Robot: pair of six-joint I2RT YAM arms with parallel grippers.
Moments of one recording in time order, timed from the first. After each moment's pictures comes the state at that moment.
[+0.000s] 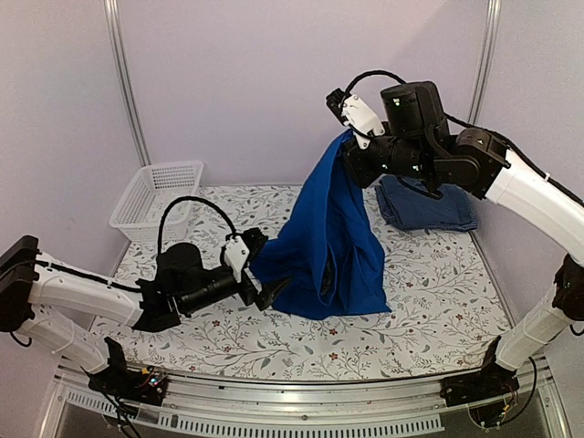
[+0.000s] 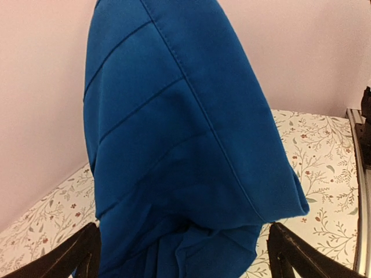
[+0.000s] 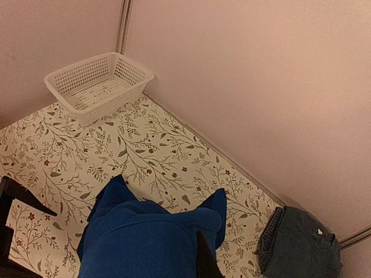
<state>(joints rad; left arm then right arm) -1.05 1.34 0.48 0.78 -0.12 0.17 0.95 1.52 1.73 -0.58 0.37 -0.16</state>
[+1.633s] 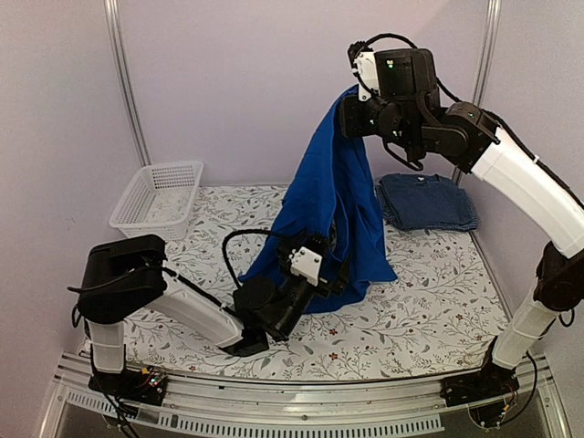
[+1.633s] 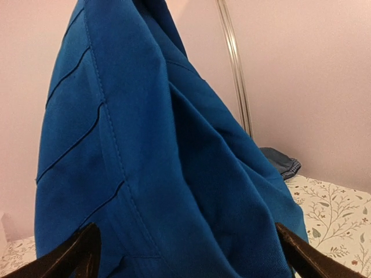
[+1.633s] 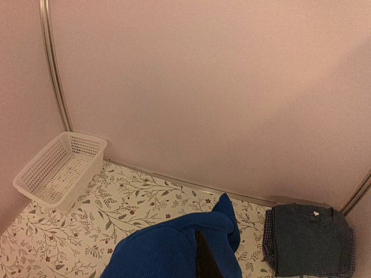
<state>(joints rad) -1.30 2.02 0.92 1.44 -0.75 0.40 0.95 1.67 2.01 -0.56 0.63 0.10</state>
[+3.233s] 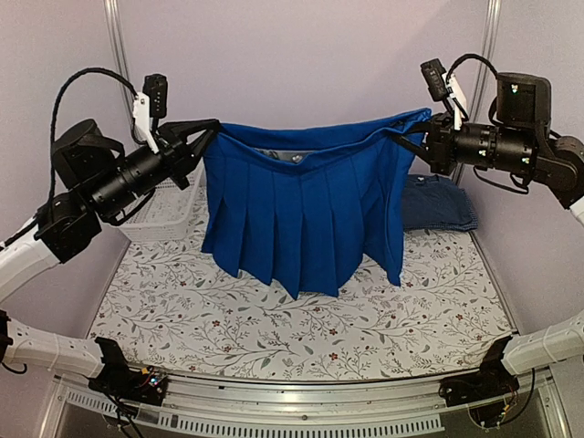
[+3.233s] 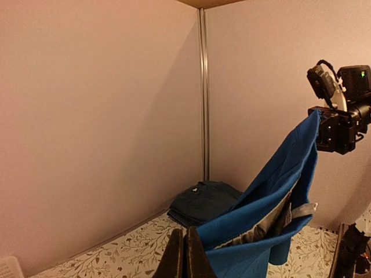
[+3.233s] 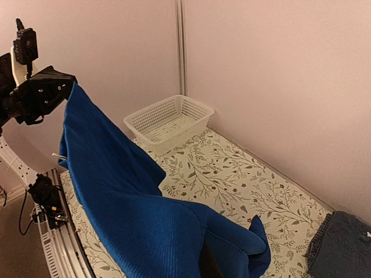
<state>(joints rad) -0.85 1.03 1.14 0.09 -0.07 0.02 0.74 1.18 1.61 -0.65 -0.12 -0.01</state>
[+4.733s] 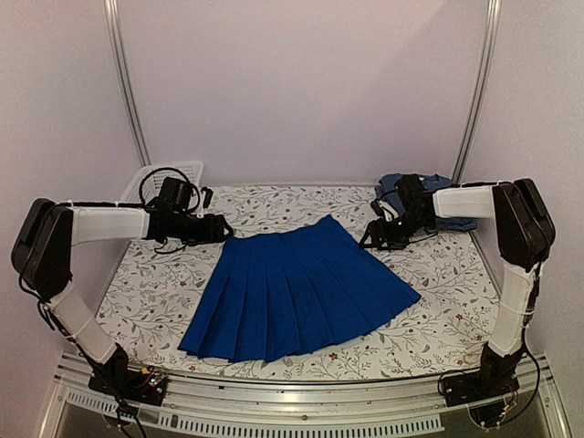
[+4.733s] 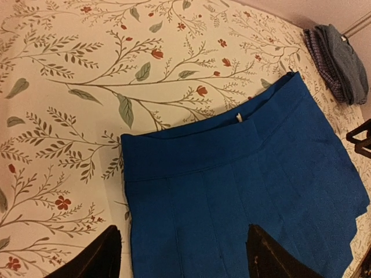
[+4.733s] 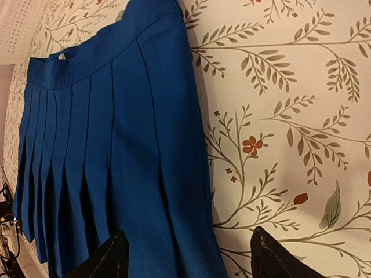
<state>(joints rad) -0.35 1.64 0.98 -0.12 0.20 -0.35 0.34 1.96 1.34 -0.46 -0.47 0.18</state>
